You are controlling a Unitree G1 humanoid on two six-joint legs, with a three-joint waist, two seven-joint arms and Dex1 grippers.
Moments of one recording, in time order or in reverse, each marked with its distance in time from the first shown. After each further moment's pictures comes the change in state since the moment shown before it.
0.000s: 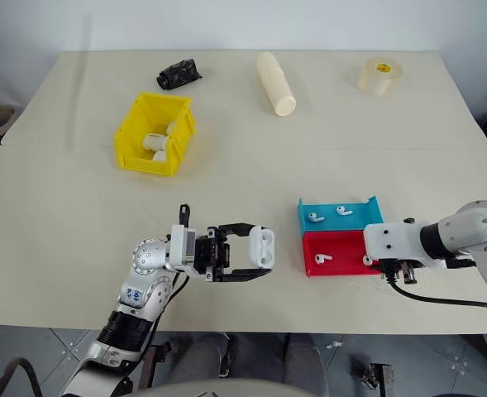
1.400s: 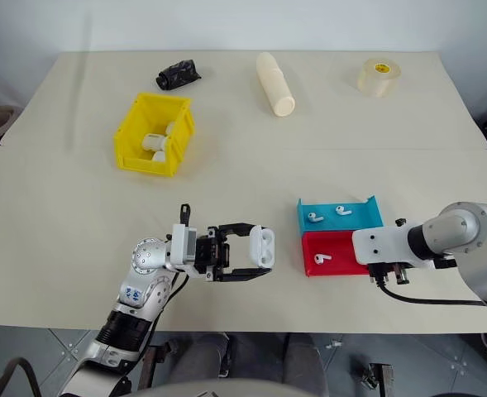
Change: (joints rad) left arm -0.002 0.006 -0.007 -0.002 0.000 0.010 0.009; right arm -0.028 0.052 0.044 -0.082 -0.147 0.061 0.028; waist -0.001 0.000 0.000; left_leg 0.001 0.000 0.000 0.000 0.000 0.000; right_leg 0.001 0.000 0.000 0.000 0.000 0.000
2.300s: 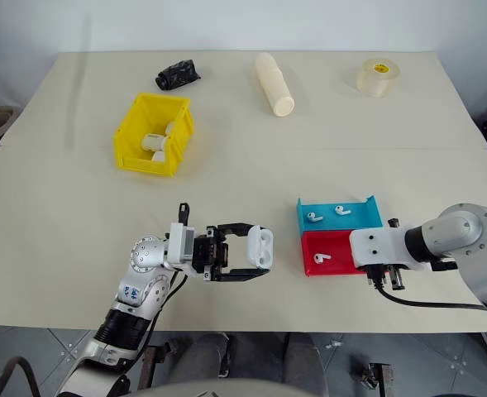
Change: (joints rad) left arm -0.008 0.014 0.006 0.000 -0.022 0.011 -0.021; right arm 0.029 0.033 -0.074 -0.026 0.124 -0.004 0.017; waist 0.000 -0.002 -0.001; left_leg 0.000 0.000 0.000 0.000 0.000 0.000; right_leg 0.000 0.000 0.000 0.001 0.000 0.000
